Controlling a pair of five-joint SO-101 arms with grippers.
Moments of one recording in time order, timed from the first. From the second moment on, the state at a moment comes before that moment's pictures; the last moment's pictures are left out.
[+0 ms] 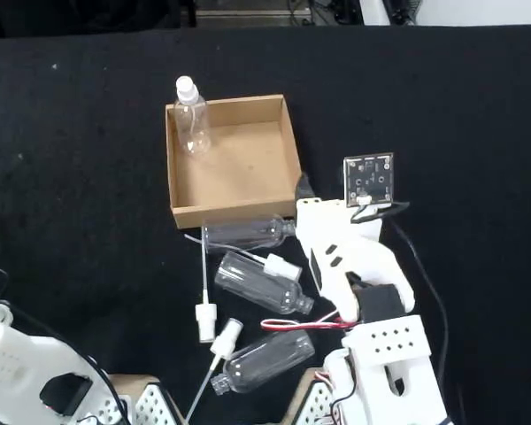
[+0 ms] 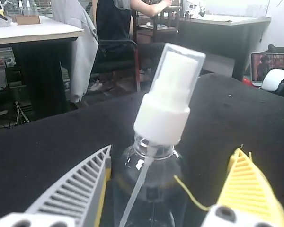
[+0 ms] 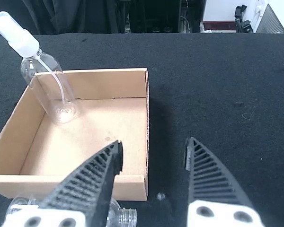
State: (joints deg) left arm -66.5 8.9 60.4 -61.0 -2.2; right arm -9.6 -66.1 74.8 26.5 -3.5
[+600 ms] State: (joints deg) left arm -66.9 8.9 59.0 -58.9 -2.2; right arm -9.6 -66.1 74.8 26.5 -3.5
